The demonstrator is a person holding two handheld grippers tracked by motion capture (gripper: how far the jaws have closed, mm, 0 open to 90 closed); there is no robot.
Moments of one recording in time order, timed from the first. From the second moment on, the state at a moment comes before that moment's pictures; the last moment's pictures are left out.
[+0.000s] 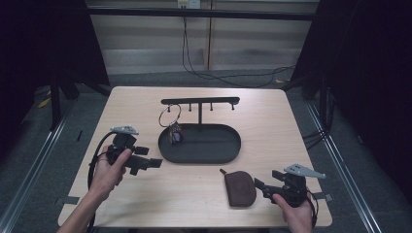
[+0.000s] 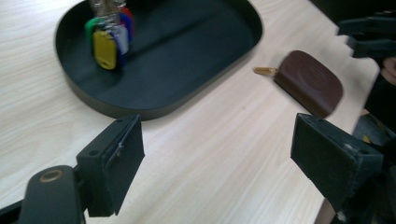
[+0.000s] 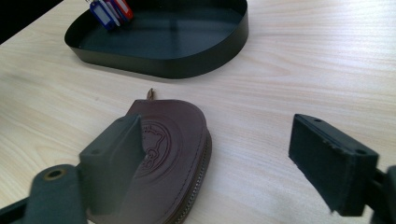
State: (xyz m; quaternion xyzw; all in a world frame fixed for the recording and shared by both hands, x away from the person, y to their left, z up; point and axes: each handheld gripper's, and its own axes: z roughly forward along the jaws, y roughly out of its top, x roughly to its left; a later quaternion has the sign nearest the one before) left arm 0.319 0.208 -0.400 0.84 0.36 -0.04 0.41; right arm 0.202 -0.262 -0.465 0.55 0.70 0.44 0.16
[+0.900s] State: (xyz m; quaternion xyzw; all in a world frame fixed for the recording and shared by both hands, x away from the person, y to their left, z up) left arm 0.249 0.232 -0.460 0.83 0.35 -0.04 0.44; right arm 0.218 -0.250 -0.451 0.55 0.73 0.40 0.11
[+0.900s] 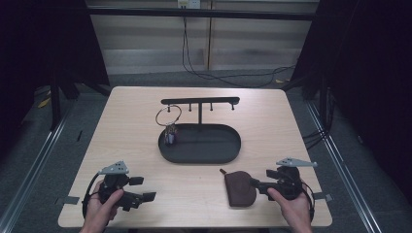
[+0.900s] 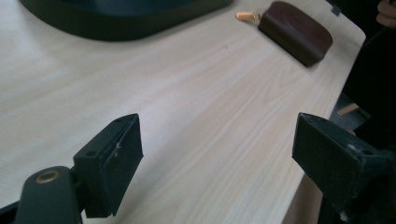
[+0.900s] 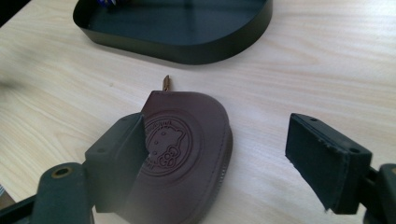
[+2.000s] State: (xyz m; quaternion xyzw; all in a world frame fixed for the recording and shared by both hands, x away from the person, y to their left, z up) left arm 0.240 0.225 -0.461 0.84 0.32 -0.01 0.43; right arm 0.263 -0.196 -0.457 0.58 0.80 0.19 -0.04
